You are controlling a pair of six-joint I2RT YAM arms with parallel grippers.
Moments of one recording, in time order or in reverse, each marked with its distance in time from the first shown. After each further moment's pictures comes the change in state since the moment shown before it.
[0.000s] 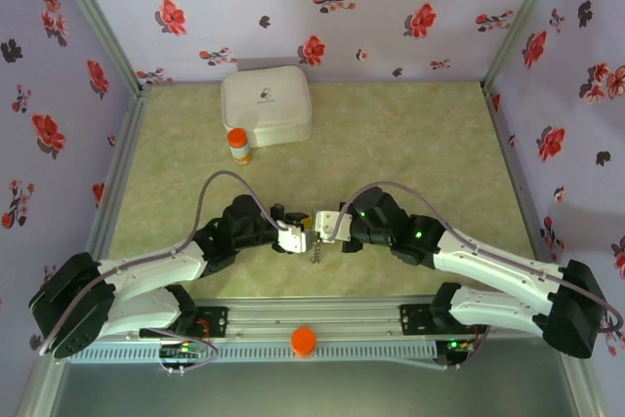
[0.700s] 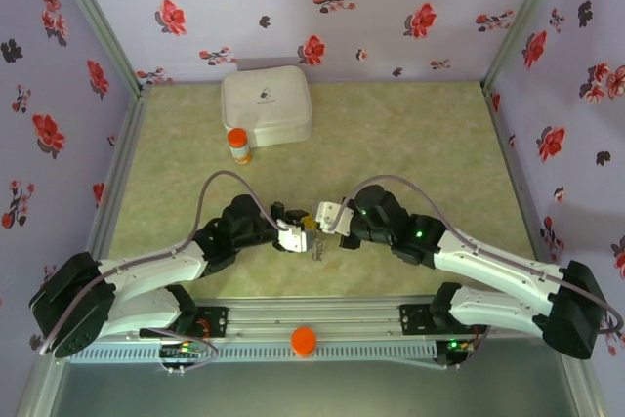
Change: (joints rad) left arm 0.000 0.002 0.000 0.042 -0.031 0.033; right arm -0.033 -0.003 -0.002 0.037 0.008 0.165
